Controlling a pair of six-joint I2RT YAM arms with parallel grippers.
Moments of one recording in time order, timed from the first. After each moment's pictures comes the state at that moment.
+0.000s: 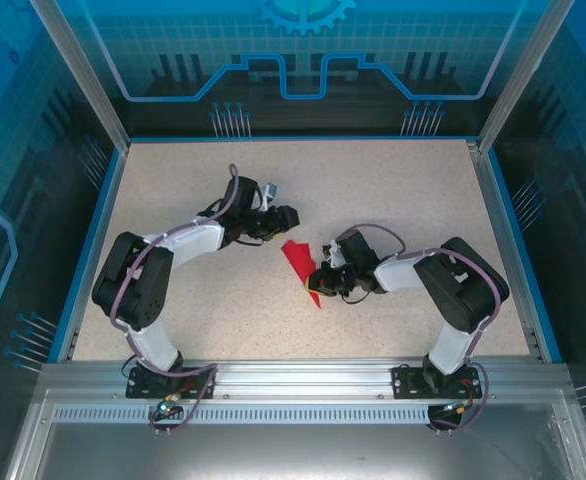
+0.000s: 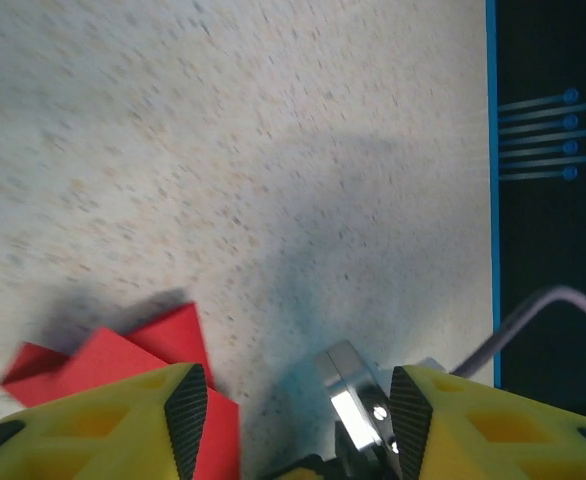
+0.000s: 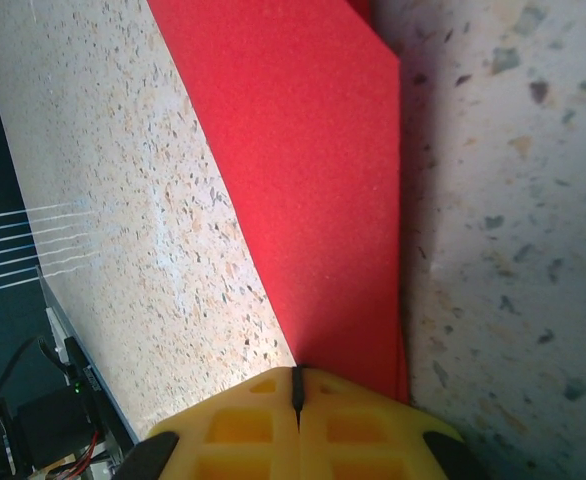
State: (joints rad) left arm -0.40 1.75 1.04 -0.04 0.56 -0.77; right arm 0.59 1.76 0.67 0.17 -0.60 0.86
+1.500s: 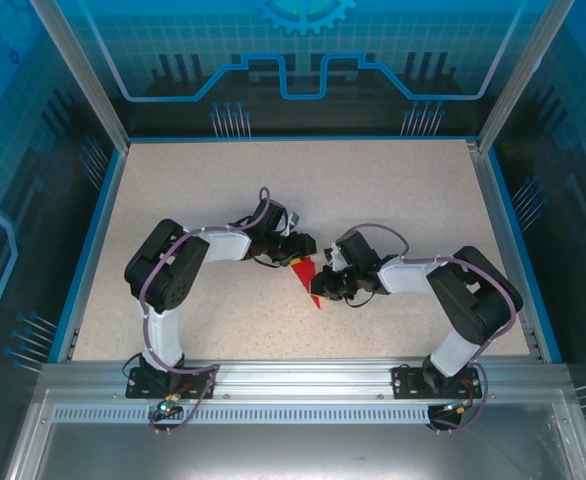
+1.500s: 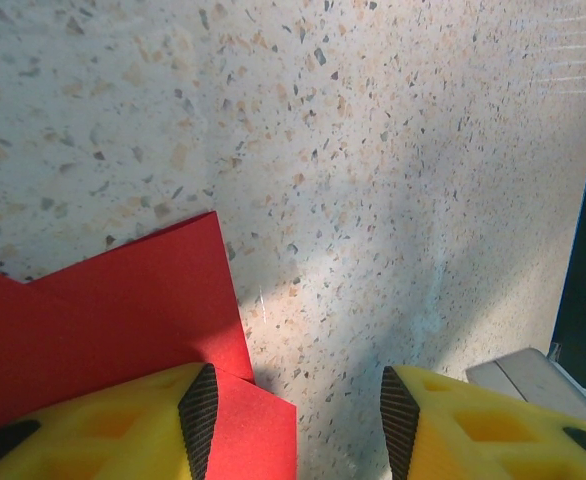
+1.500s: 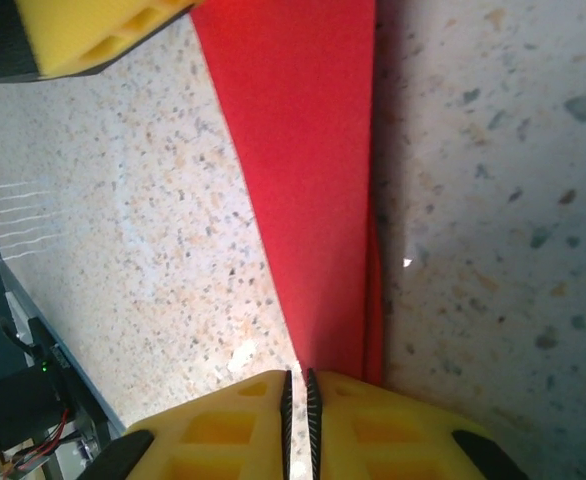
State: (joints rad) left arm -0.50 1.95 1.04 0.00 0.55 -0.82; right arm 0.61 1.65 0.67 -0.01 -0.55 0.80
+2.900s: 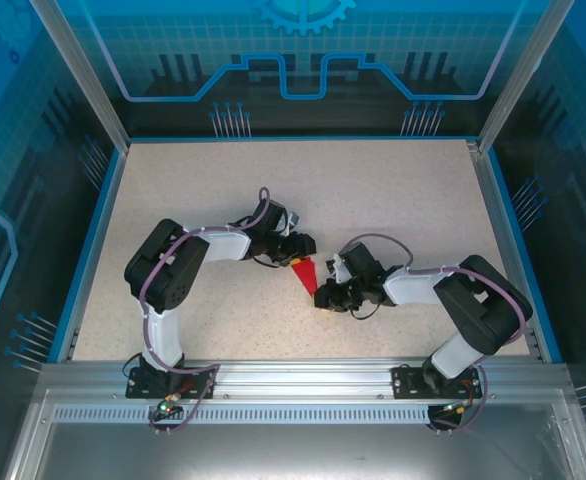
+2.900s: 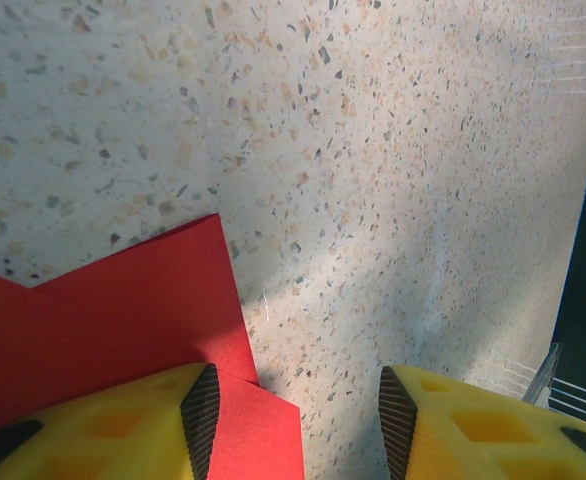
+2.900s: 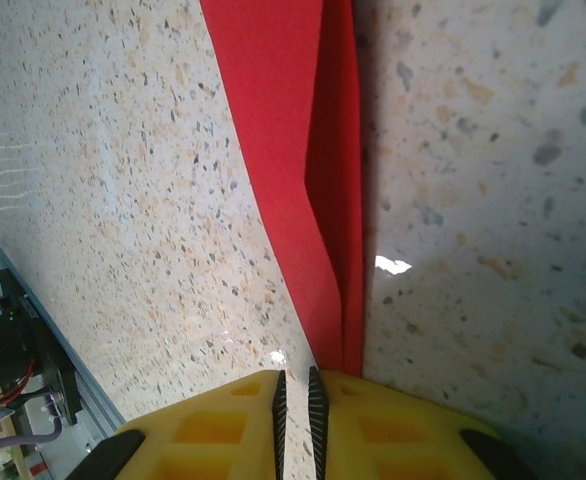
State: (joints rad) left arm -0.50 1.95 1.04 -0.01 0.55 -0.82; right arm 0.64 1.59 0.56 0.01 -0.55 0.75
